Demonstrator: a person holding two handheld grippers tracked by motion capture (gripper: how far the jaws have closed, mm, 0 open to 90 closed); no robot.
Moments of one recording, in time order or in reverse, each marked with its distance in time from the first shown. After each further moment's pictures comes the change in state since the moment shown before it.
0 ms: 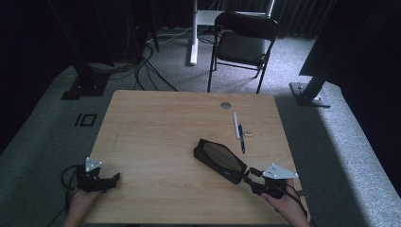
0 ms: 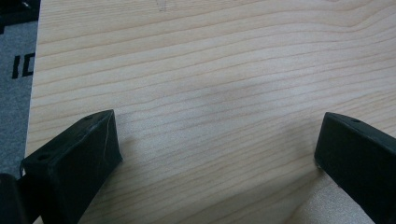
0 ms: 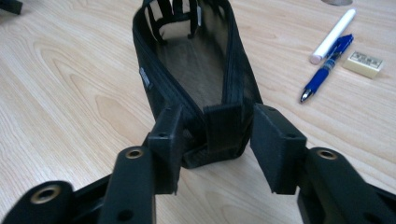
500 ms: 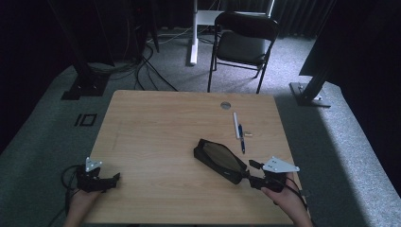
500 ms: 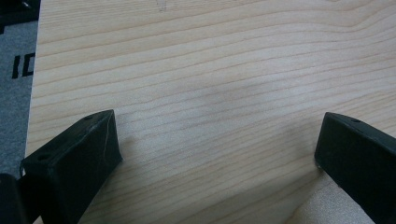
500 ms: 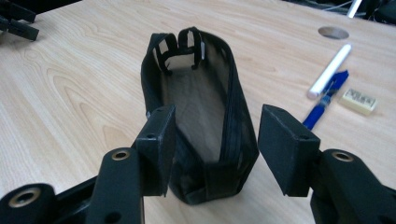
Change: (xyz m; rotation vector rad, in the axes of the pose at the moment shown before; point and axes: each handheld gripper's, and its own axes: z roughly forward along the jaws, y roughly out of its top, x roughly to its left) left arm 0.000 0.000 0.000 0.000 0.000 0.000; right arm -0.002 0.025 -0.001 -0.051 0.018 -0.025
